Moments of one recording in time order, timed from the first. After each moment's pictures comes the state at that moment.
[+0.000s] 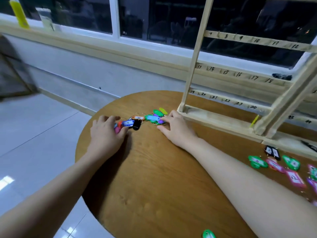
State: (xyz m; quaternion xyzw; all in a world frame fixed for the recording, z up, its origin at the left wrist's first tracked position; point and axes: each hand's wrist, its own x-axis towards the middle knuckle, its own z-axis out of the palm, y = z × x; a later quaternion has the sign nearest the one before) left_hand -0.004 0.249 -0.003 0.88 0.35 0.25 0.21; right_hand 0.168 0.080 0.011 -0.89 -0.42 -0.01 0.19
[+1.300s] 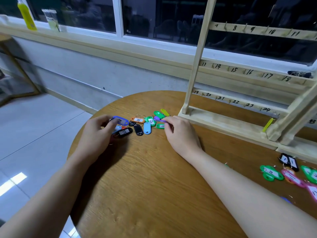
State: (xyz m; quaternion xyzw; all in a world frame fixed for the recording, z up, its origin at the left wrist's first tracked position) left_hand -0.001 0.258 0.005 0.77 0.28 0.33 0.46; right_hand 0.171 0.081 -0.002 -0.84 -0.42 -0.09 0.34
